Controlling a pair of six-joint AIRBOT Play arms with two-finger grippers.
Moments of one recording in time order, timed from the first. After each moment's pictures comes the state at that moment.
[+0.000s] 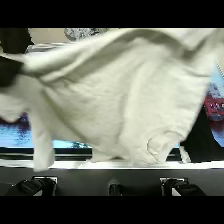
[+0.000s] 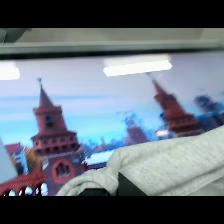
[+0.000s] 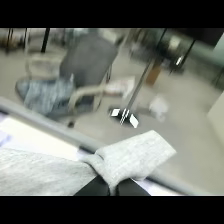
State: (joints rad) left arm -0.39 -0.93 1.67 1.62 -1.30 -1.77; right arm 0.08 -0.98 1.79 -1.40 0.90 1.07
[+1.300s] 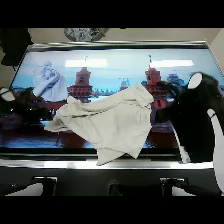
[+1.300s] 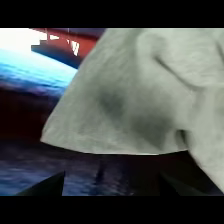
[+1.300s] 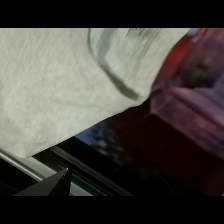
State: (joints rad) left arm 0.26 -1.34 1.11 1.35 -1.35 -1.54; right arm -0.03 -1.37 1.27 -1.27 1.59 1.03
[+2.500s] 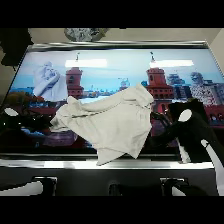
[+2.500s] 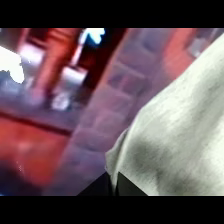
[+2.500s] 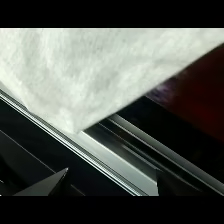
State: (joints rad) left arm 0.36 -1.42 0.90 1.15 -1.01 -1.43; right arm -0.03 -1.21 0.75 -1.07 1.44 1.06
